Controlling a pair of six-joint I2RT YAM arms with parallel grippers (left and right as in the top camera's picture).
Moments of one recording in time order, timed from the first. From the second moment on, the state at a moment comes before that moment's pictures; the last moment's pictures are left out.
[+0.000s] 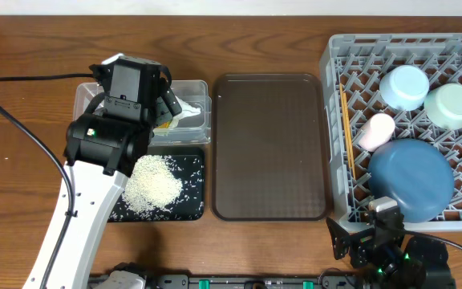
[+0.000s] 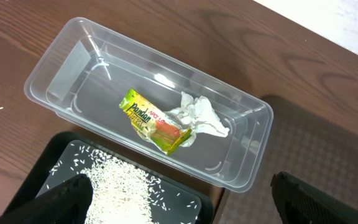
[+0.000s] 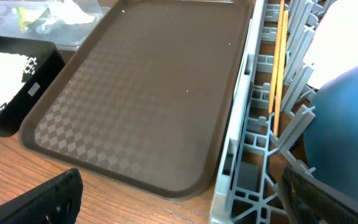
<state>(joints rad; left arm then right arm) -0.26 1.31 1.40 -1.00 -0.32 -0.66 0.07 0.01 0.43 -0.99 -0.31 0.01</state>
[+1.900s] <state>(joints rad) -0.26 1.31 1.40 -1.00 -0.32 -0.66 0.07 0.01 0.01 0.18 -0.14 -0.01</state>
